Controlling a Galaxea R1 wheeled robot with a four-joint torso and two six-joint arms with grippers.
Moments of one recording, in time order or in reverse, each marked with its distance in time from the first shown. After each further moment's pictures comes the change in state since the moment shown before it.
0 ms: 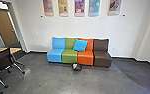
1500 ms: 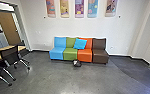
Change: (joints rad) left arm 0.000 -0.003 0.000 0.000 0.000 0.000; right arm 0.003 -0.008 0.001 0.000 -0.001 0.000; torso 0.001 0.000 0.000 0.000
